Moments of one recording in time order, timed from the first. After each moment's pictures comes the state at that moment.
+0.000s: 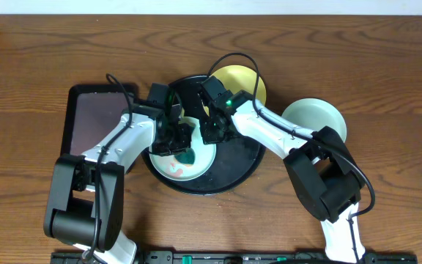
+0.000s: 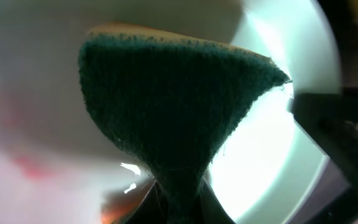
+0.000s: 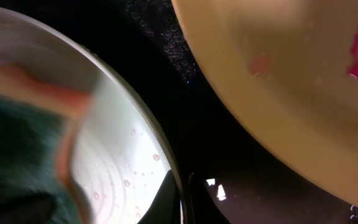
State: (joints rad) left arm -0.23 1.76 1.01 -0.67 0.34 -0.35; right arm 0.68 2.15 1.54 -0.71 -0.17 0.50
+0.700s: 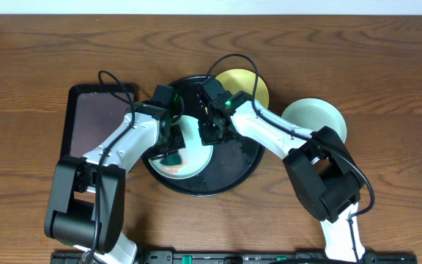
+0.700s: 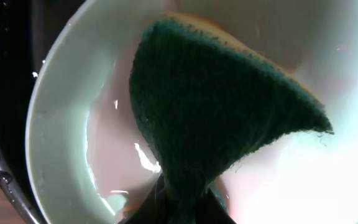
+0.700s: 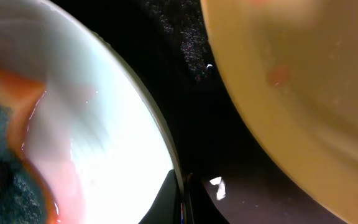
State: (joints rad) left arm -0.26 1.76 1.03 -0.77 0.01 -0.54; right arm 0.69 2.15 1.54 -0.71 -0.20 0.50
